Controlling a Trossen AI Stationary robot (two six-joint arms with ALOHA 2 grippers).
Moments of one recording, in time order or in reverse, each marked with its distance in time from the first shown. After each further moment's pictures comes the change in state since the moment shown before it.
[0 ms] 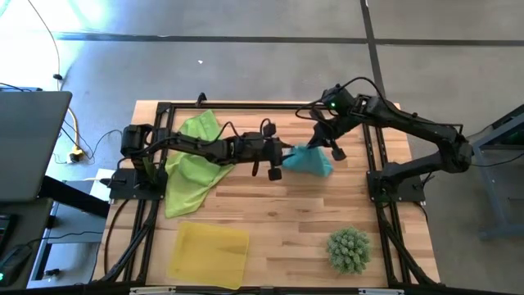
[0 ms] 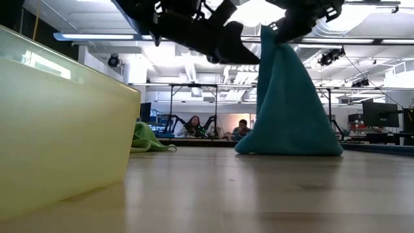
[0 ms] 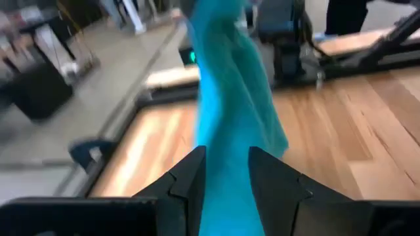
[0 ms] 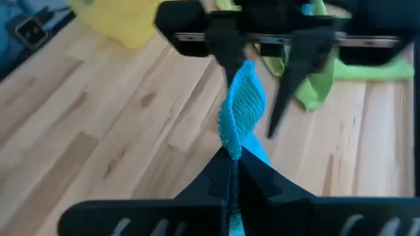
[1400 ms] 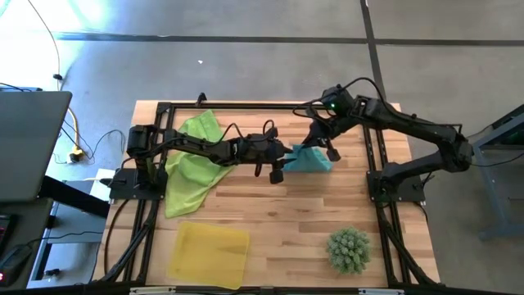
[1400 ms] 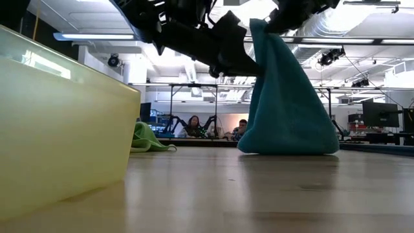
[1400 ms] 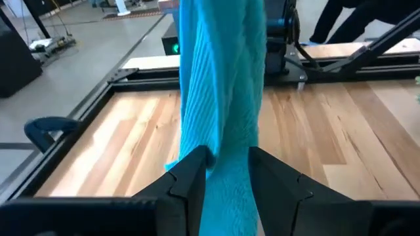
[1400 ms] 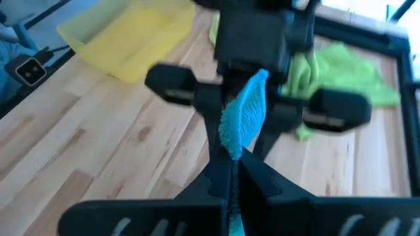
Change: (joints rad) left arm 0.003 0.054 0.003 -0.008 0.074 -0.156; right arm 0.047 0.001 -0.001 0.146 -0.015 0.142
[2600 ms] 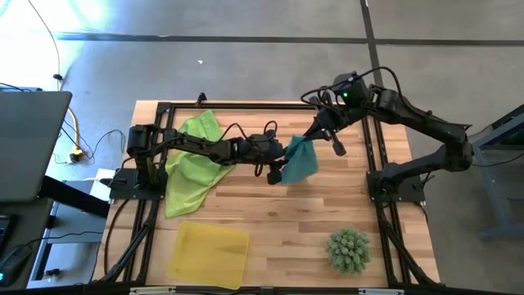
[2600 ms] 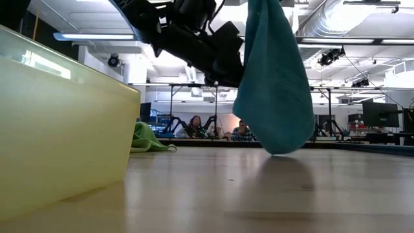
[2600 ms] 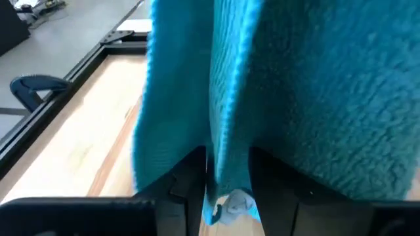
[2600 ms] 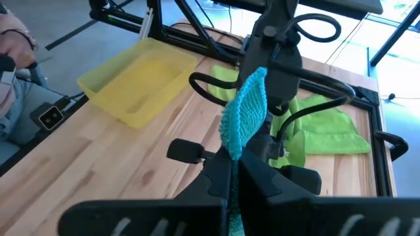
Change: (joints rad) left arm 0.011 0.000 -0.001 -0.114 0.005 -0.060; right arm 0.037 -0.001 0.232 -0.091 -0.026 0.068
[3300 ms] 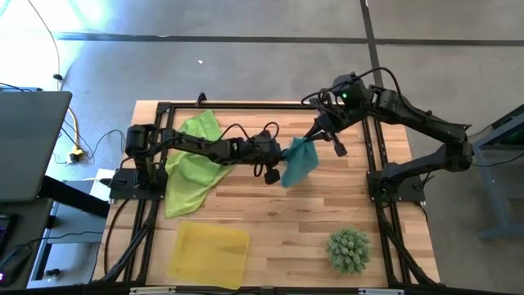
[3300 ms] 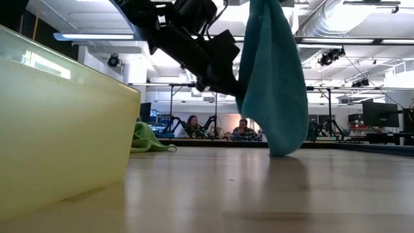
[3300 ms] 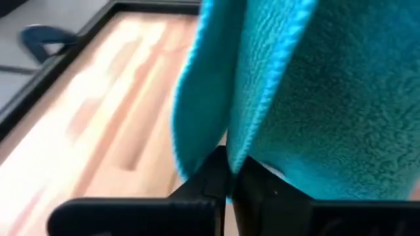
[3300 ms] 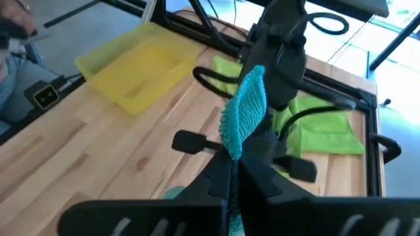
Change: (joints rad) left arm 0.000 -0.022 0.000 -0.140 -0.083 -0.069; right arm -0.001 0.000 -0.004 -0.035 0.014 -0.101
